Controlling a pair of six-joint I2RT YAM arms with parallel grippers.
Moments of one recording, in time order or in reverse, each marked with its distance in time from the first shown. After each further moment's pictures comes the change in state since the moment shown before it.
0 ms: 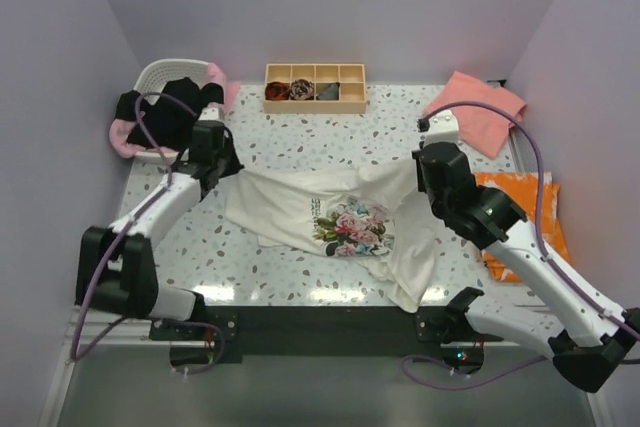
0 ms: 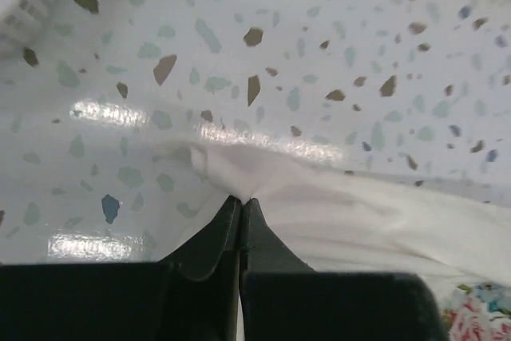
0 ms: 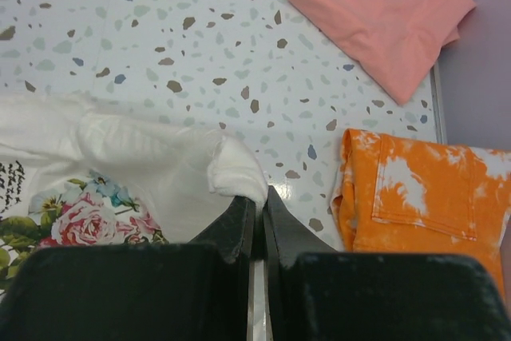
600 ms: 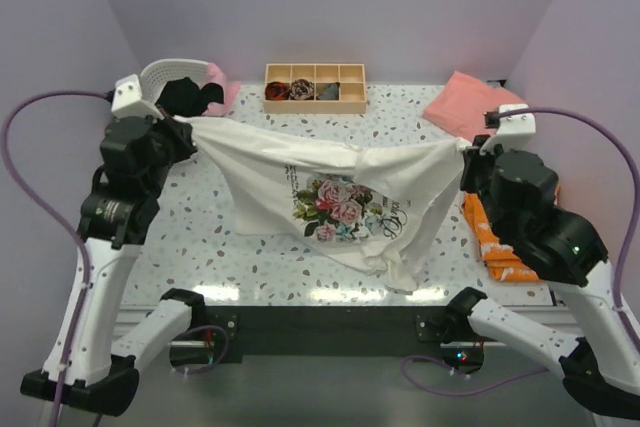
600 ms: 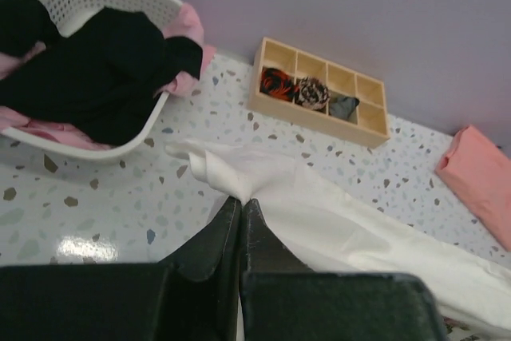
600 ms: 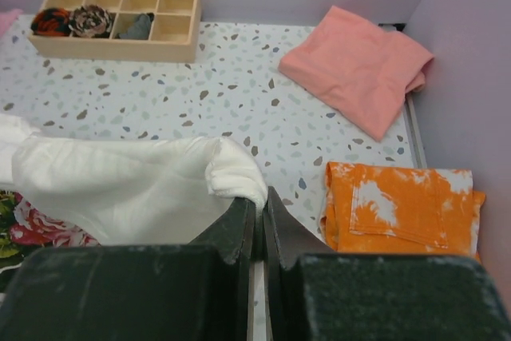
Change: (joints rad) left arm -0.001 -0.563 0.323 -0.412 -0.111 0.010; right arm 0.000 -0.182 0.240 -0.193 -0.003 0.001
